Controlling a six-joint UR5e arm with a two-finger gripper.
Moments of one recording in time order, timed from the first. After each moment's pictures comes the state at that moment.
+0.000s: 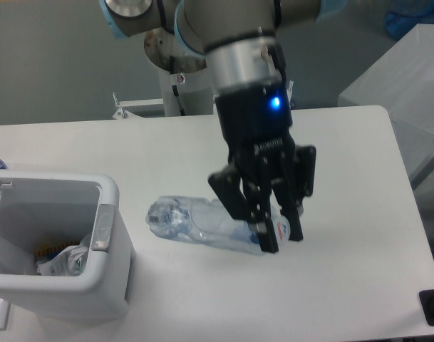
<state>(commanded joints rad) 2.37 -1.87 -1.18 -0.66 1.47 -0.39</state>
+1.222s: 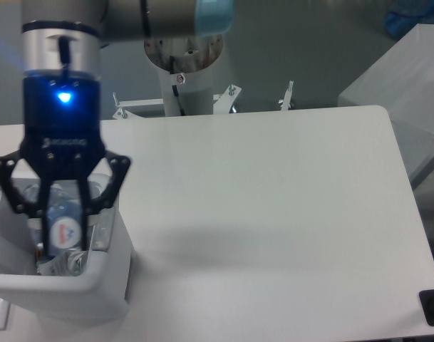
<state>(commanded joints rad) 2.05 -1.91 -1.23 -0.60 1.48 -0.28</state>
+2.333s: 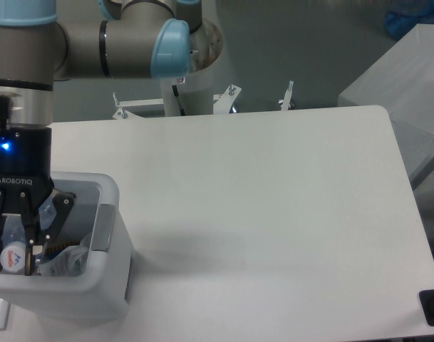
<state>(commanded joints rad) 2.00 -1.91 -1.31 -0.56 1.47 -0.14</state>
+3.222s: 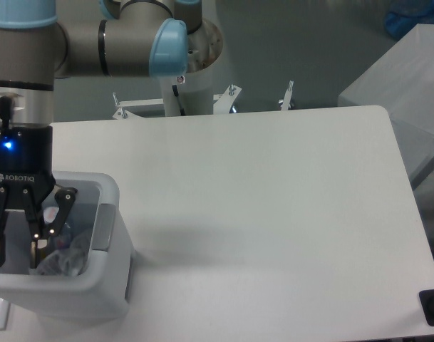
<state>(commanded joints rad) 2.00 -1.90 -1.37 -0.57 1.48 -0.14</state>
